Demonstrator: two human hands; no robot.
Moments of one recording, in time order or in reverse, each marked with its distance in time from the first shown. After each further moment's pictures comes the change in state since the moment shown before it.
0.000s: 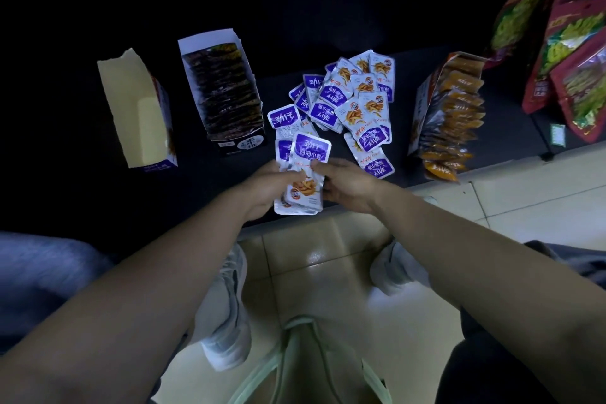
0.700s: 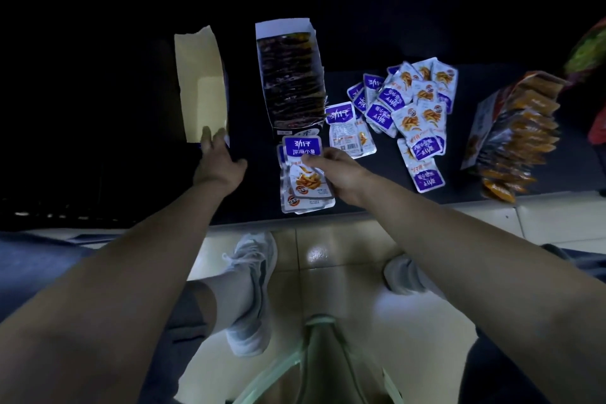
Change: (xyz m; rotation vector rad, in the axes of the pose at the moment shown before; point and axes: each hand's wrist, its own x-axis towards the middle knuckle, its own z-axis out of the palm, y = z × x) left_hand -0.031 -0.042 -0.150 0.677 0.687 -0.079; right_hand 0.043 -0.002 0.096 -0.192 0.036 -0.001
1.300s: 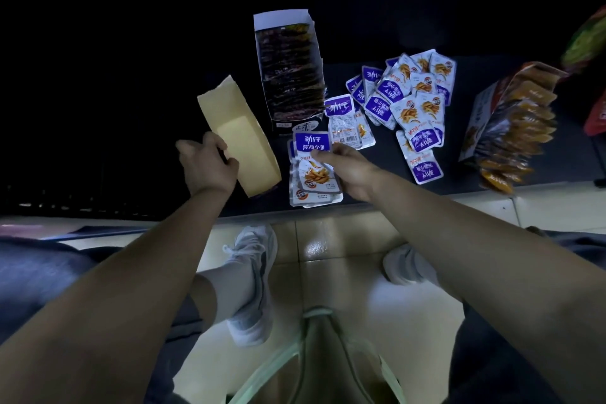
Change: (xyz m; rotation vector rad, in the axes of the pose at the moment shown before) left_hand -0.018 -0.013 0.005 -0.010 0.323 0.014; right_hand -0.003 0.009 -0.012 -0.023 0.054 0.029
